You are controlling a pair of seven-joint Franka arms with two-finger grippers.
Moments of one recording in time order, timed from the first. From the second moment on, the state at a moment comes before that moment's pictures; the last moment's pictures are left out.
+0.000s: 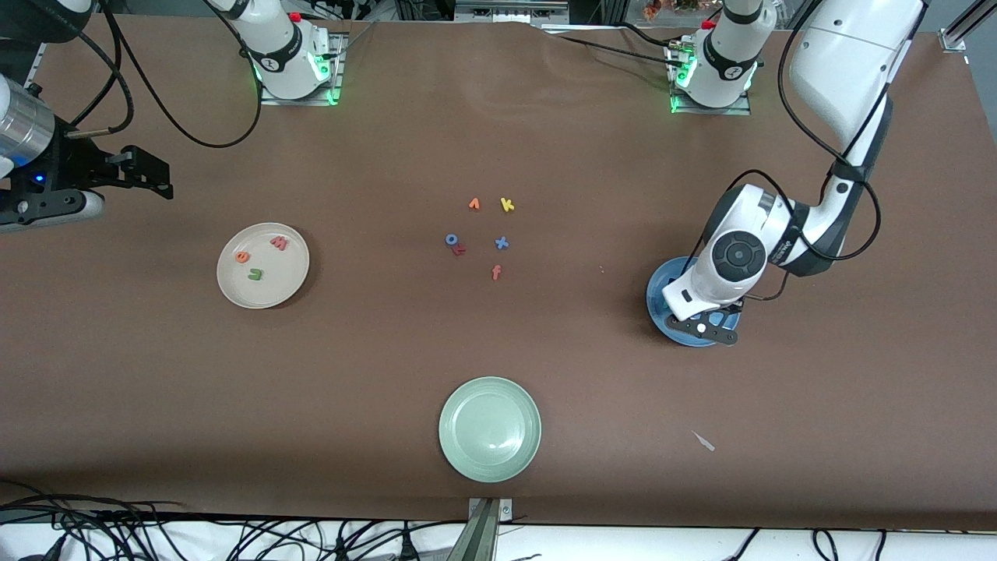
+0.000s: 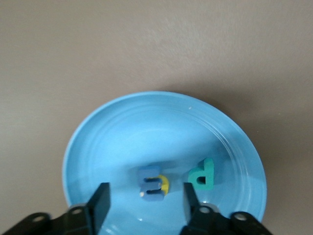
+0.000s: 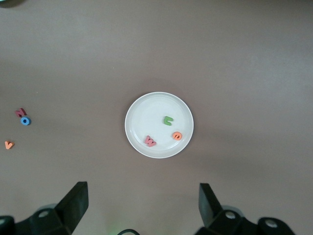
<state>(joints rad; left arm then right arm) -0.03 0.52 -0.23 -1.87 0.36 2.23 -0.18 0.14 0.07 -0.07 -1.55 0.00 1.55 -0.13</state>
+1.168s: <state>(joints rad) -0.04 0.18 -0.10 -1.44 0.01 1.64 -0.10 0.14 0.08 -0.07 -1.55 0.00 1.54 -0.13</state>
